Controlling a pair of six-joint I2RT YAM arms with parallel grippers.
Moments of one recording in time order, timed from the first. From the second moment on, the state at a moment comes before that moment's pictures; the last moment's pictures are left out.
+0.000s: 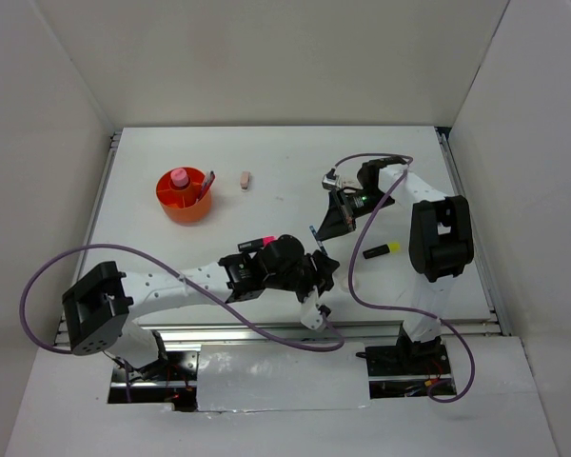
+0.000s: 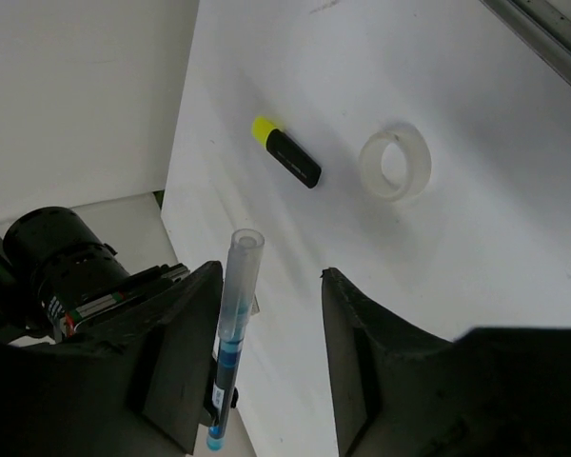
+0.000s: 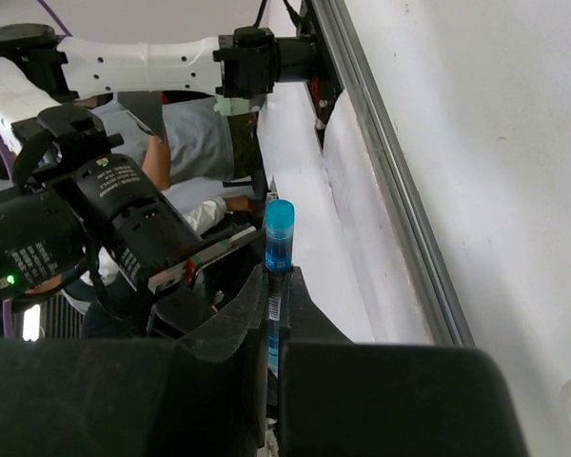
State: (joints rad) left arm -1.09 1.48 0.95 0.03 0.30 1.41; right arm 0.19 1.93 1.46 -1.32 -1.30 -0.38
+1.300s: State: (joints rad) left arm -0.26 1.64 1.50 -0.18 0.56 0.38; right arm -0.26 1.80 1.57 -1.30 -1.11 -0.40
